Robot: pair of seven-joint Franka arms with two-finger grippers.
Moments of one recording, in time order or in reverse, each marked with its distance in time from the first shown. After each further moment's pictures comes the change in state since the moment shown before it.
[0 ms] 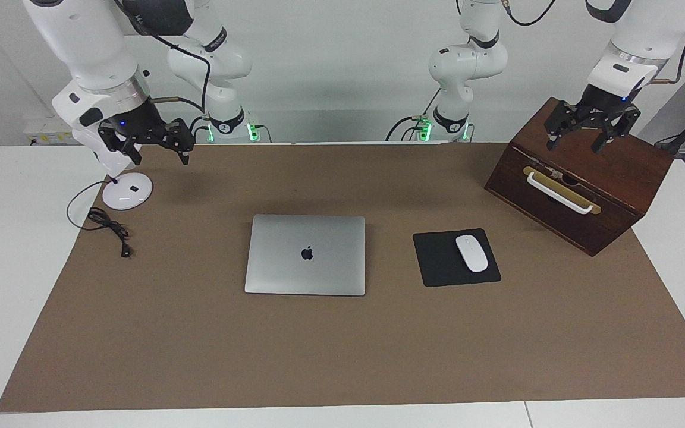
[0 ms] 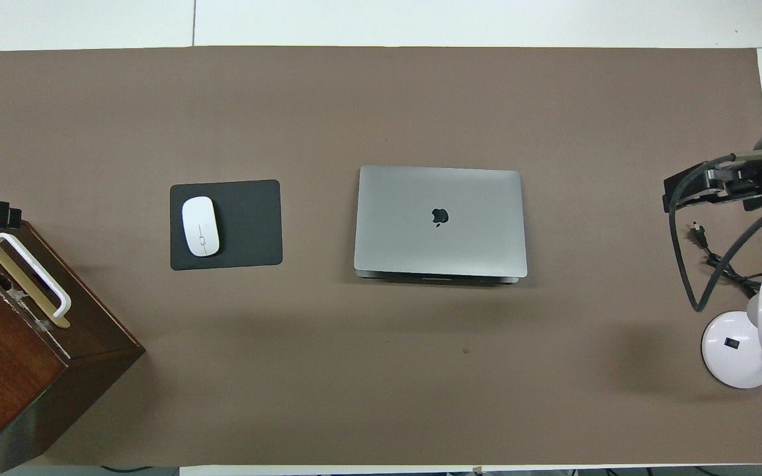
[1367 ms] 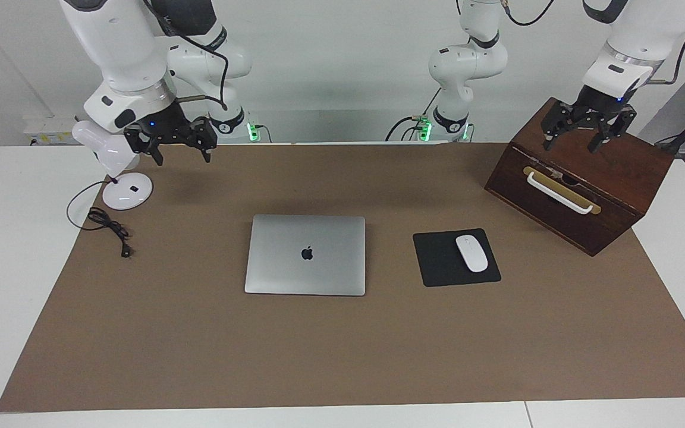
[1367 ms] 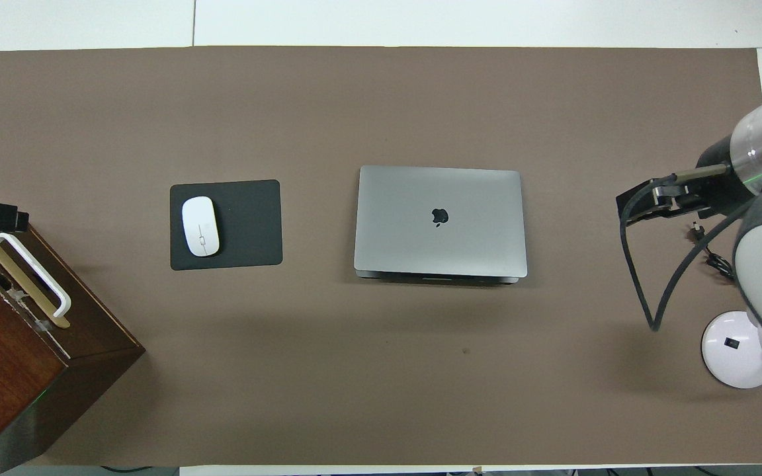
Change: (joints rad) left arm -0.006 -0.001 -0.010 -0.003 0.000 -0.013 0.000; right arm 0.073 -0.010 0.011 -0.035 0.037 0.000 -0.003
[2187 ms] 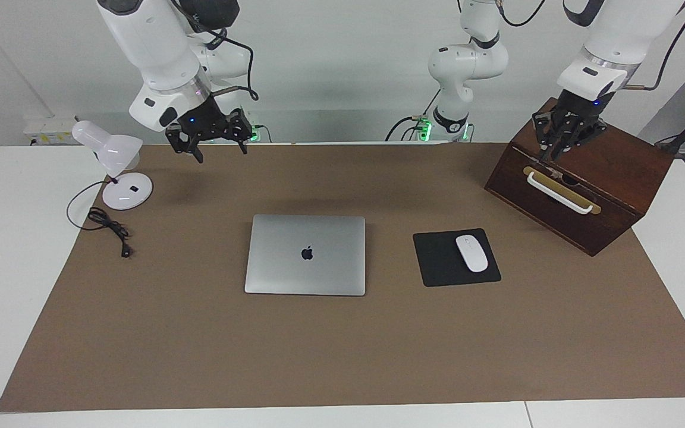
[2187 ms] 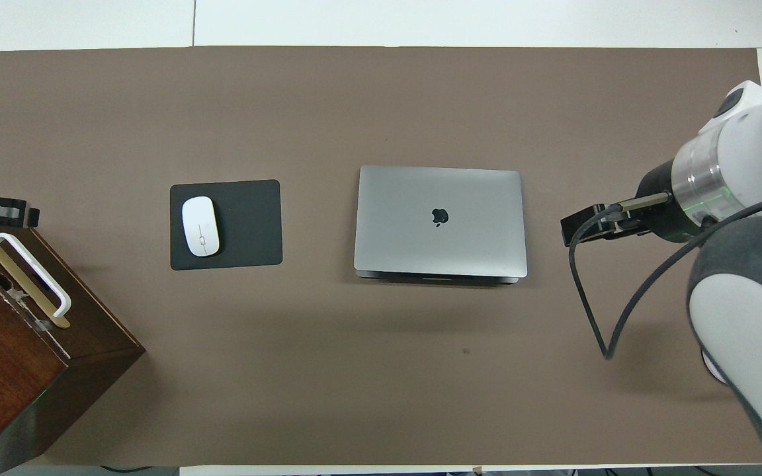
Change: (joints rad) left arm -0.070 -0.003 0.007 -0.017 0.000 0.022 -0.040; right arm 0.064 -0.060 0.001 -0.122 0.108 0.115 -0.002
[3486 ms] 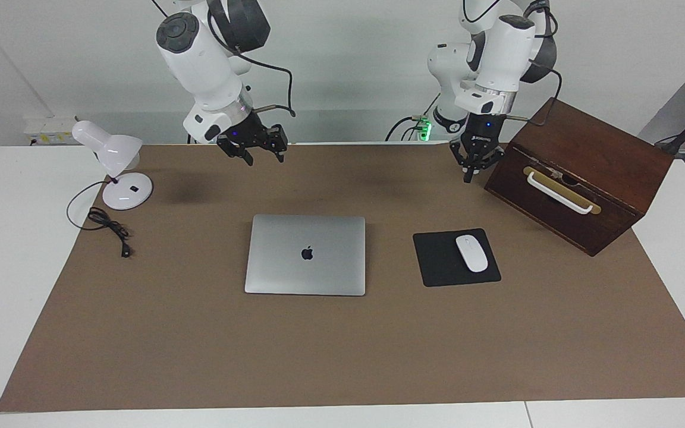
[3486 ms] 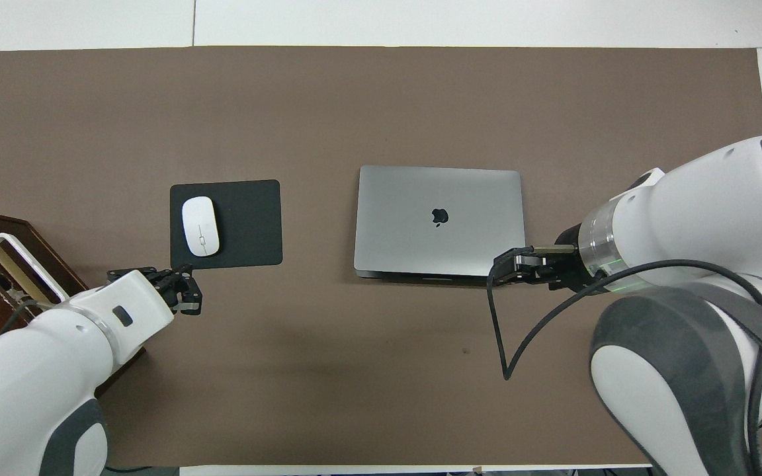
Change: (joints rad) left arm -0.258 -0.359 -0.017 -0.885 -0.062 0.901 -0.050; right arm 0.086 -0.099 0.005 -0.285 0.137 0.167 0.269
